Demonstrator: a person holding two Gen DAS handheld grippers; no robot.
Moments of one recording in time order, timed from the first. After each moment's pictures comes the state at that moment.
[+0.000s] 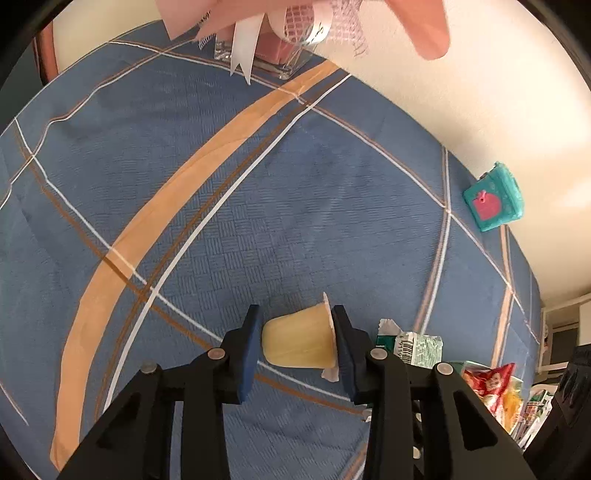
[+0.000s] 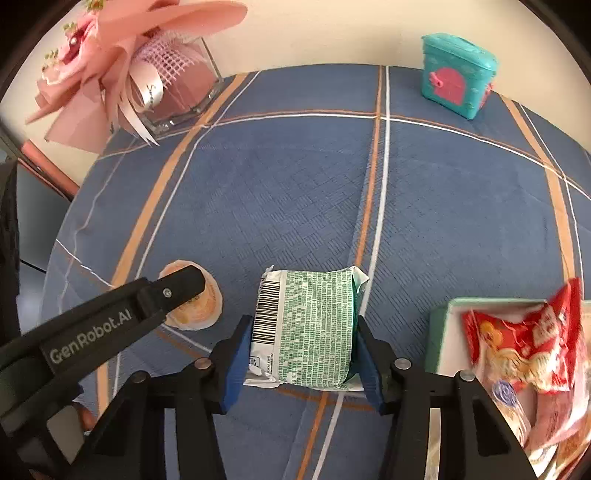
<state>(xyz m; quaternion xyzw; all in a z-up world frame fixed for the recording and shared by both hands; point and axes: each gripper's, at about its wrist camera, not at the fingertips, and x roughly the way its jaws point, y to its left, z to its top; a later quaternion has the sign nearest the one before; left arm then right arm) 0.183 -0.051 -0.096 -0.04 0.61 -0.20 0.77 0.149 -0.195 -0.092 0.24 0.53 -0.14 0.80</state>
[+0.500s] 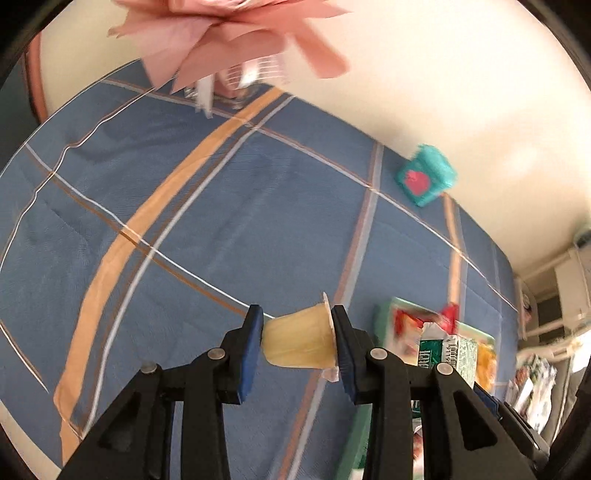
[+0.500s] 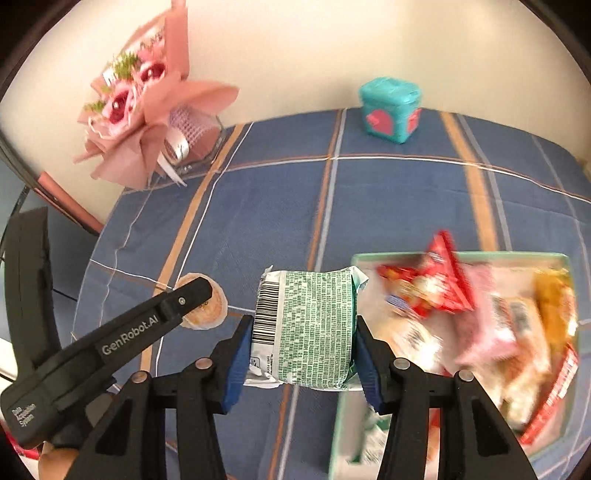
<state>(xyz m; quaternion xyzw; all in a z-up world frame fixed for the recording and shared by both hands) 0.103 -0.046 -0.024 -0.03 0.56 -0.26 0.78 0.054 -0.200 -0.010 0.27 0.47 -0.17 0.82</state>
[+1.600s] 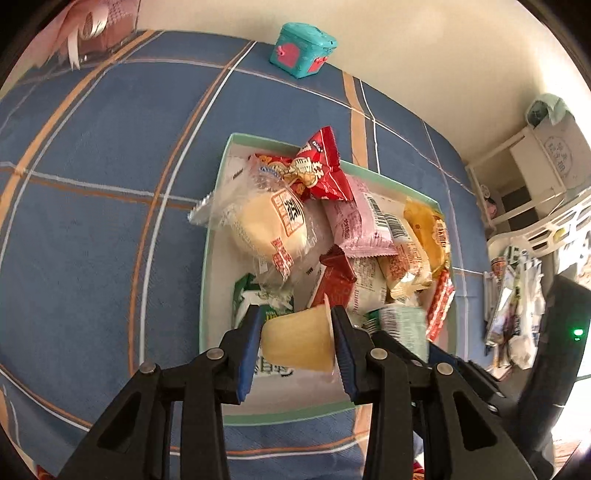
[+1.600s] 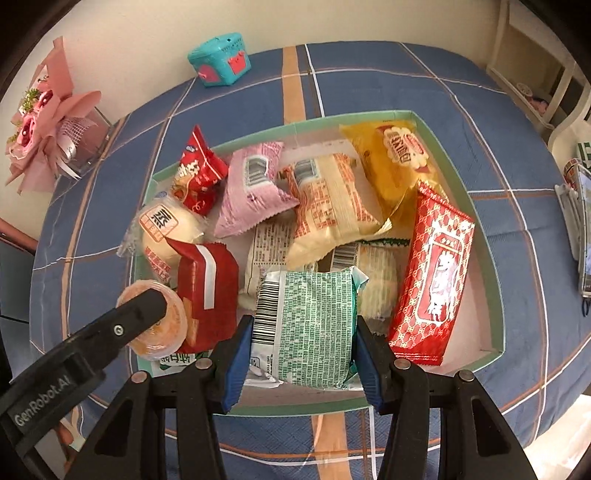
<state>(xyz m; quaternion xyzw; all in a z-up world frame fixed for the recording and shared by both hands) -0.032 -0.123 -0.054 0.04 0.62 -0.37 0.69 -0.109 -0.268 -0.067 0.32 0.53 -0.28 0.74</state>
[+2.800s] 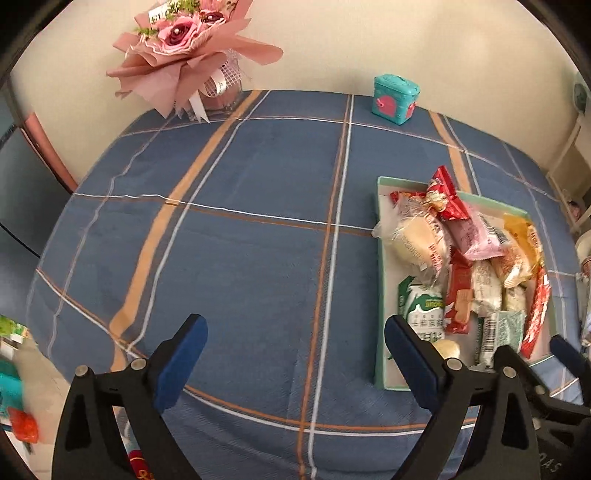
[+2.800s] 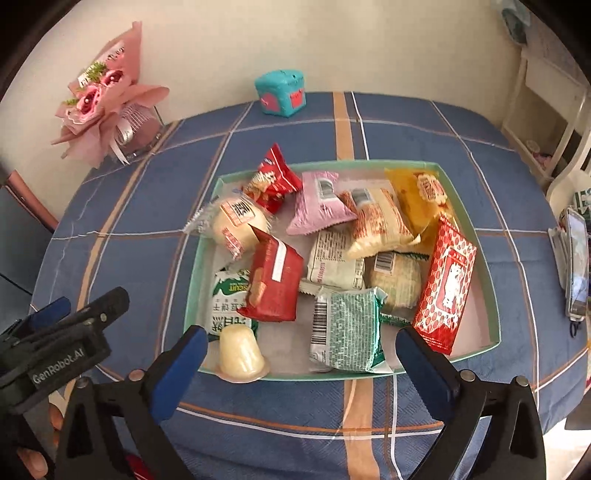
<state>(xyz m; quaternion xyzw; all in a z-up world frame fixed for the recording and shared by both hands) -0.039 -0.043 -0.017 0.17 0.50 -0.21 0.82 -0.128 -0.190 -0.020 0.24 0.47 -0.26 0.81</state>
